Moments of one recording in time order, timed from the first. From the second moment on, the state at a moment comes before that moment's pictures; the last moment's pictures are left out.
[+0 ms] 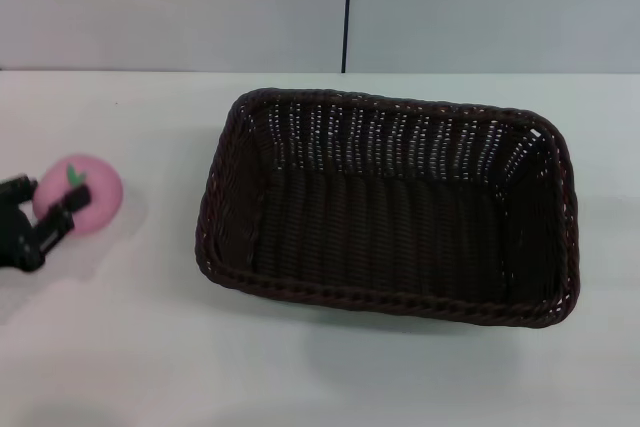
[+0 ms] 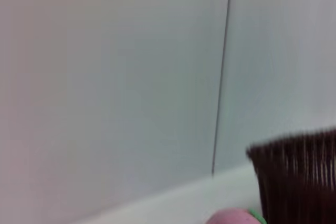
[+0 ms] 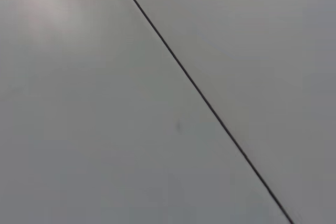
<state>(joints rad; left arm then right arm) -0.17 -2.05 0.54 0.58 1.77 1.52 -0.96 0.16 2.08 -0.51 -0.32 -0.87 -1.74 1.10</state>
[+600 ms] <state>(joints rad) -0.46 -2.07 0.56 0.60 1.77 1.67 -1.10 0.19 2.08 -0.51 -0.21 -0.88 -1.67 1.01</state>
